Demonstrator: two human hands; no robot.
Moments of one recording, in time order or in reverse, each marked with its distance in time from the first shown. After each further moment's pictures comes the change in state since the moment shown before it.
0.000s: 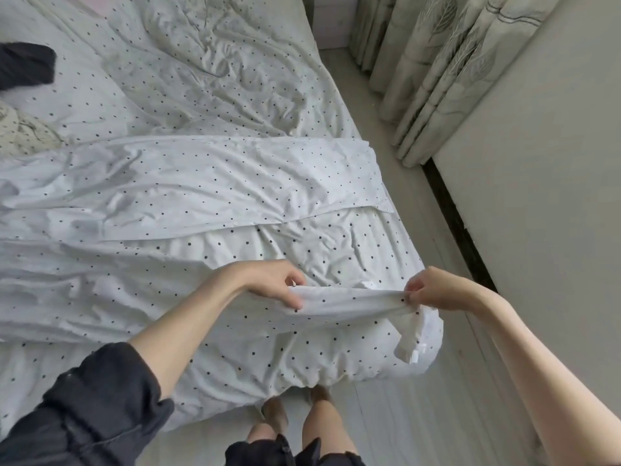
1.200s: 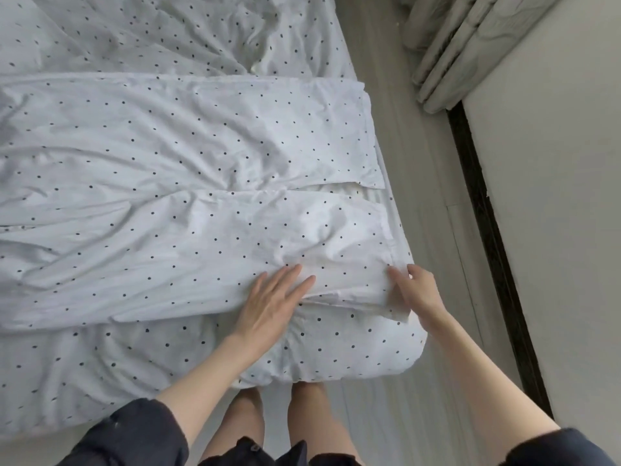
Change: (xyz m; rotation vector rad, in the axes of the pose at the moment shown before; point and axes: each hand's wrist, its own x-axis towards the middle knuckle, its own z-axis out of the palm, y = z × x) left_hand 0.153 0.008 0.119 0.487 0.703 0.009; right_hand 0.172 0.115 0.038 0.835 0.334 0.183
